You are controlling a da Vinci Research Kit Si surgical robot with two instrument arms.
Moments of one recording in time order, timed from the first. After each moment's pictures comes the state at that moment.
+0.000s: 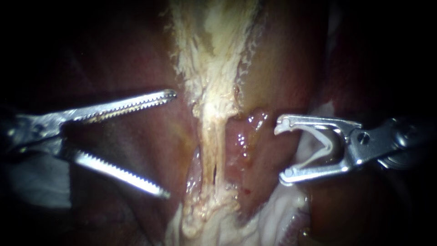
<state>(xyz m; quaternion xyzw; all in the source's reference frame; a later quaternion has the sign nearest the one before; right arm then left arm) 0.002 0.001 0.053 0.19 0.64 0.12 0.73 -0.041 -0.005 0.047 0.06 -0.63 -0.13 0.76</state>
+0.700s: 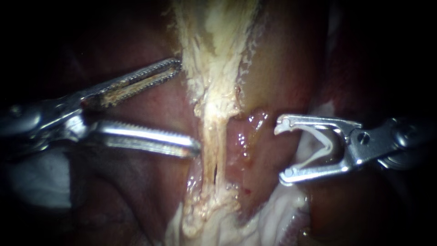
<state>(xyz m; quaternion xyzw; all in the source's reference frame) 0.002 0.001 0.052 0.19 0.64 0.12 0.73 -0.044 -0.003 0.050 0.10 -0.55 -0.36 0.75</state>
